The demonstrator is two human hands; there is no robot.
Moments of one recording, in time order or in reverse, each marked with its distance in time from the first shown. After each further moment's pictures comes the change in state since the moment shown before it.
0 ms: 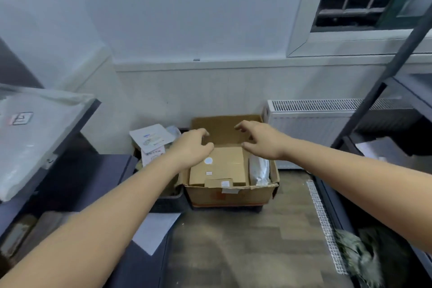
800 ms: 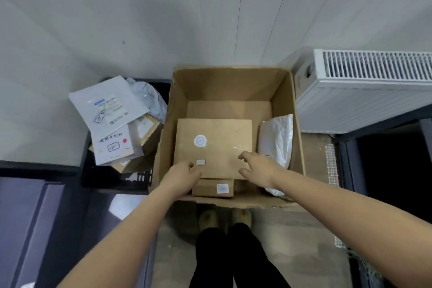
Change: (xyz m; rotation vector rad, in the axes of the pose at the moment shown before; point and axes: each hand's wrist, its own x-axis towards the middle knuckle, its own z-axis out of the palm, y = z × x) left_hand 0.284 -0.149 0.207 -0.244 -0.473 -0.594; right_hand 0.257 0.214 0.219 0.180 -0.614 0.277
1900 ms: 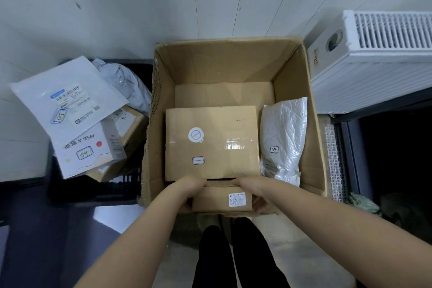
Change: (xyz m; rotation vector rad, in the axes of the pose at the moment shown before) left_hand 0.102 -0.029 0.046 -0.272 -0.356 -0.380; right_hand 0.077 0.000 0.082 0.738 -0.340 0.759
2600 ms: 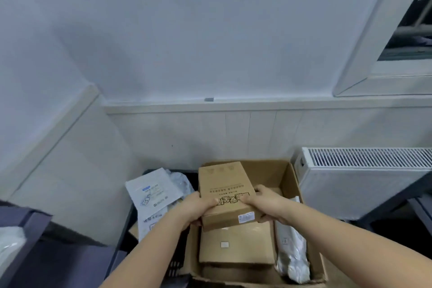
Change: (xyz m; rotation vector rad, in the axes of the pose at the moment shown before) left_hand -0.295 0.012 -0.079 -0.060 0.294 0.572; right_hand -0.302 -0.014 -0.037 0.031 0.225 -0.798
